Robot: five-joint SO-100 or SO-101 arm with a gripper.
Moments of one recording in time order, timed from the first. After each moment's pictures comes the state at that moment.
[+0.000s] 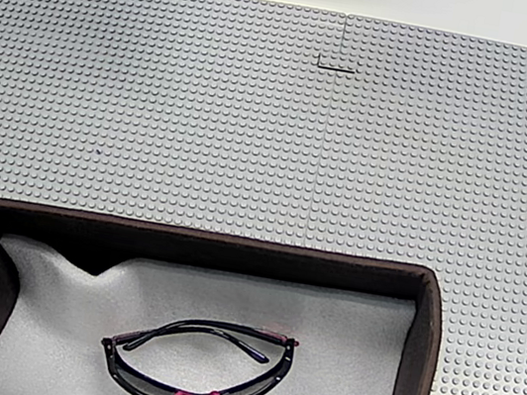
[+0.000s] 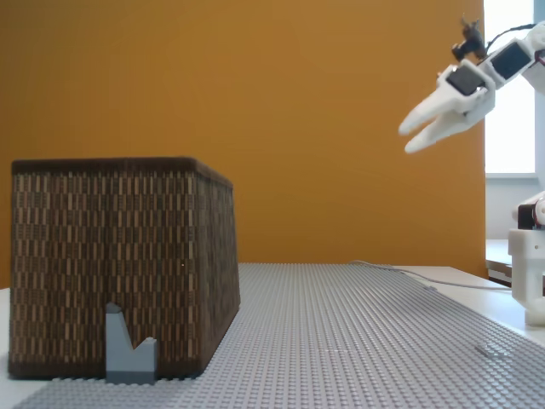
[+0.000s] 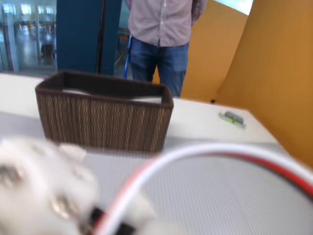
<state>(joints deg) -0.1 153.5 106.2 85.2 -48.7</state>
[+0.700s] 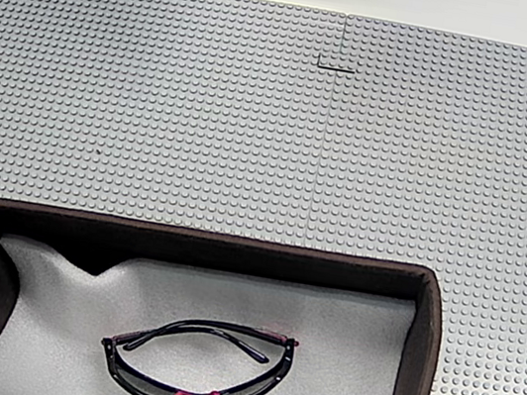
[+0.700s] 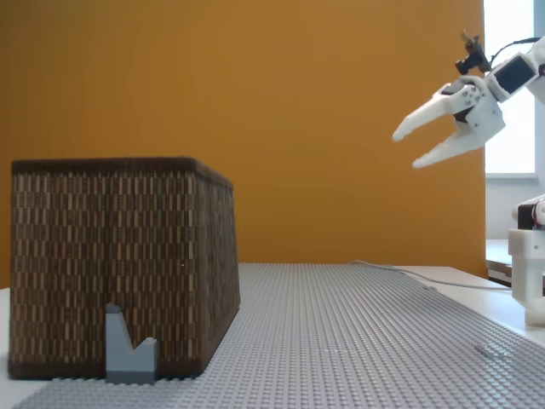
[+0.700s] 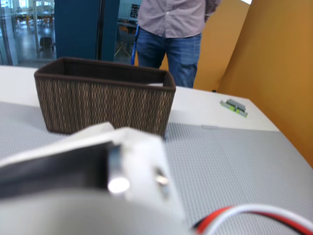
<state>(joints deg) 0.2 160.1 114.6 83.0 -5.0</state>
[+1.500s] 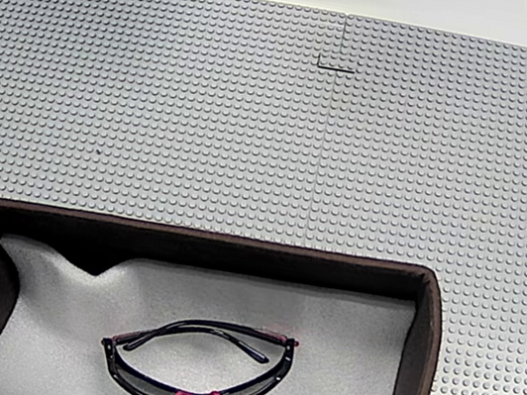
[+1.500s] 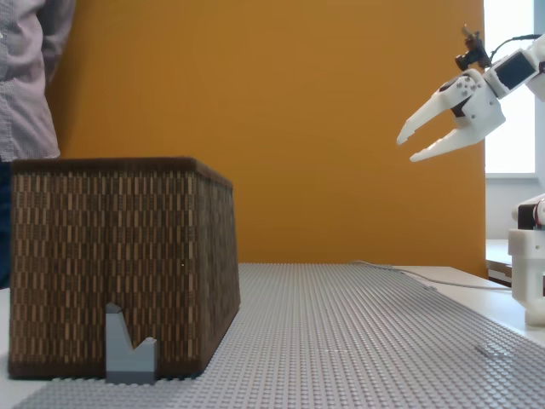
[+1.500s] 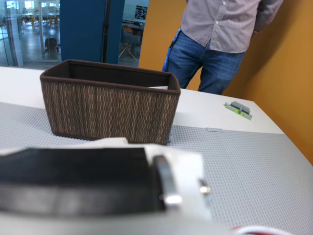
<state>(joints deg) -0.6 159.3 113.5 80.7 7.1</state>
